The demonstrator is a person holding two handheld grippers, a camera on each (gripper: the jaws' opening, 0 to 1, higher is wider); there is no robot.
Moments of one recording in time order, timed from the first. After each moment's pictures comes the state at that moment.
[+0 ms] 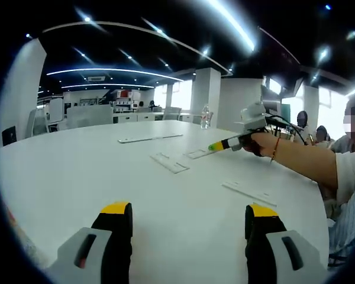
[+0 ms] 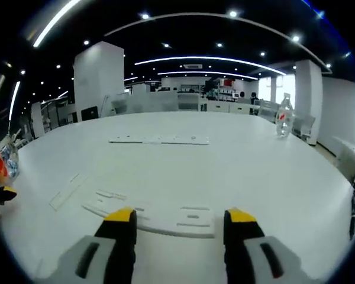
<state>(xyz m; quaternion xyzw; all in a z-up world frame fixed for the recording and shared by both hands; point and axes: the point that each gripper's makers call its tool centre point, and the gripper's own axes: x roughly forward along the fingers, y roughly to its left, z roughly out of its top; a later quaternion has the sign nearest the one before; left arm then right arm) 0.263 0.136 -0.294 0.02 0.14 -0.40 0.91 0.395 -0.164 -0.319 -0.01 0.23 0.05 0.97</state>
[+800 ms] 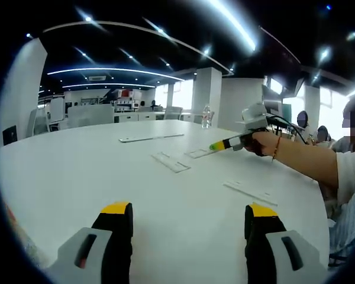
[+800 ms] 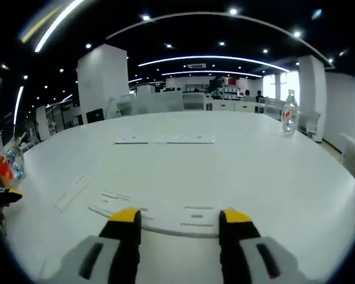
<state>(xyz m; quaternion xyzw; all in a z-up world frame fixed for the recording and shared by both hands) 0.264 0.138 -0.296 0.02 0.14 -0.39 0.91 0.396 -0.159 -0.322 0.01 0.23 0.07 0.97</state>
